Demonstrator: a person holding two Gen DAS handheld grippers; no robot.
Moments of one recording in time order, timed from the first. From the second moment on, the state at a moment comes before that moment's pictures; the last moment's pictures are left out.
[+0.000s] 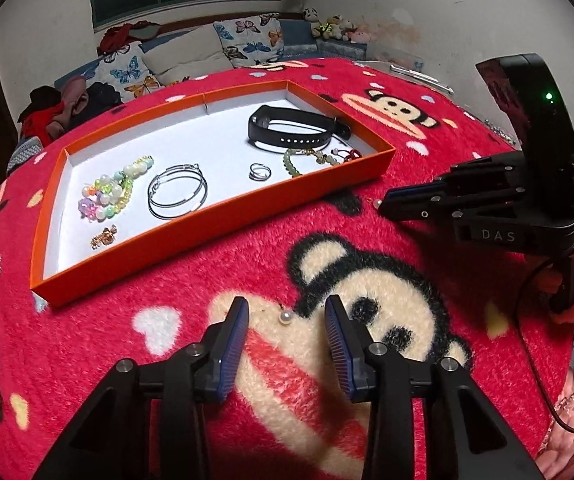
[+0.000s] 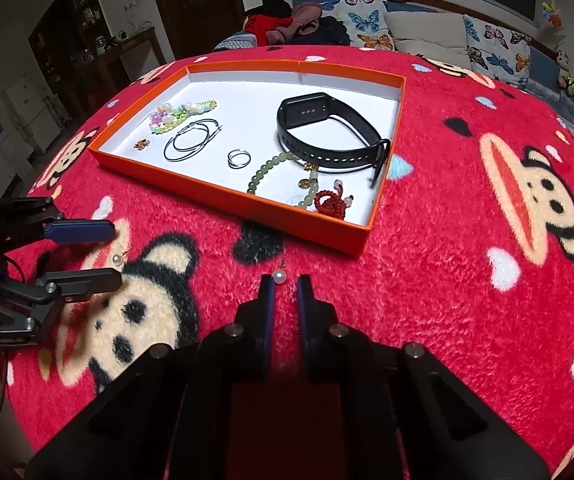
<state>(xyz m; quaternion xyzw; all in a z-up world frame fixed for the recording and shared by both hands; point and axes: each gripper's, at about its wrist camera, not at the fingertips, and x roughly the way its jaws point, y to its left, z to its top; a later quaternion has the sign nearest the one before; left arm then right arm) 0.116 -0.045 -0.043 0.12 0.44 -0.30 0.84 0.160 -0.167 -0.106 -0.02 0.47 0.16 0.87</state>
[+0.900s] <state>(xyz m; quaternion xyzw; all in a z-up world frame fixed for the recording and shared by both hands) 0.120 -0.027 -0.014 0.13 0.39 -0.27 0.87 0.156 -0.165 -0.083 0.00 0.44 0.19 0.88</state>
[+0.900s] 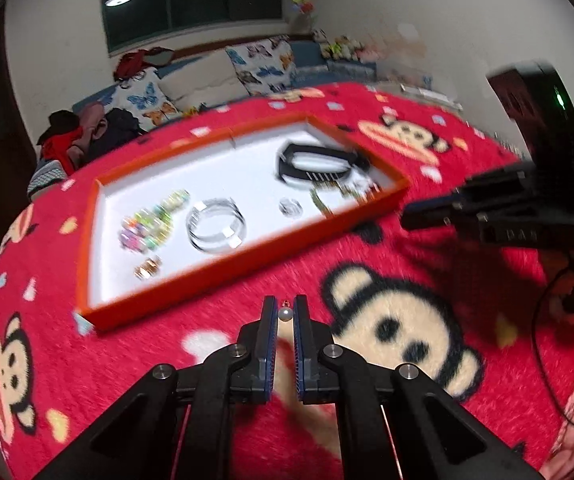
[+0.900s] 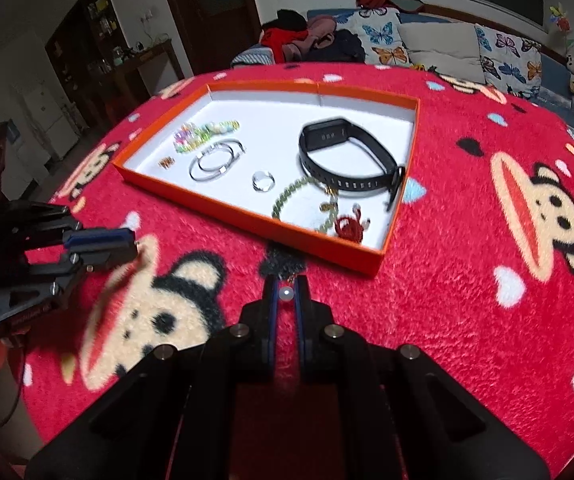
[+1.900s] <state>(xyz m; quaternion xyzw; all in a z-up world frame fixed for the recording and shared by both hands) 0.210 -0.006 -0.023 0.05 0.42 -0.21 0.88 0.216 -0.131 -0.088 0.02 0.44 0.22 0.87</state>
